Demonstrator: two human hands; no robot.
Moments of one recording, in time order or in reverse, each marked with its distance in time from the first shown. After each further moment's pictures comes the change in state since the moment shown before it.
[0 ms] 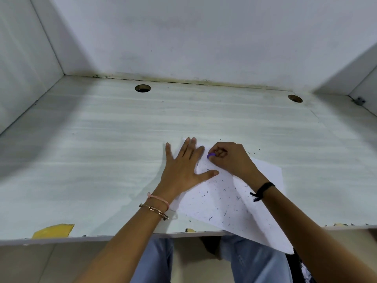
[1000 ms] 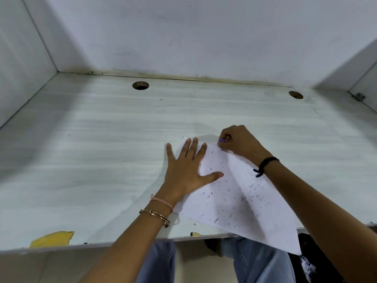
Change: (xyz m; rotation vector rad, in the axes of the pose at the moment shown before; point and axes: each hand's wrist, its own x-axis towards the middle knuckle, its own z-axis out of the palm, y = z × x) left_hand 0.001 0.000 0.002 0.025 -0.037 -0.008; right_hand 0.047 0.000 -0.028 -0.293 -0.047 0.015
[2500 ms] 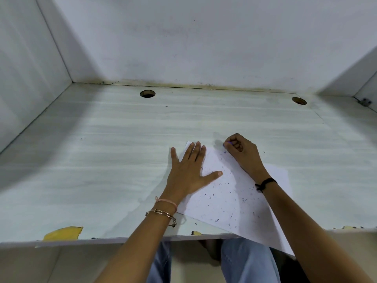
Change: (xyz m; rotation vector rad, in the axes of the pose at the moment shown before) left_hand -0.001 0.002 -0.003 -0.019 -0.011 -0.004; right_hand -0.022 0.037 0.040 0.522 0.304 -0.061
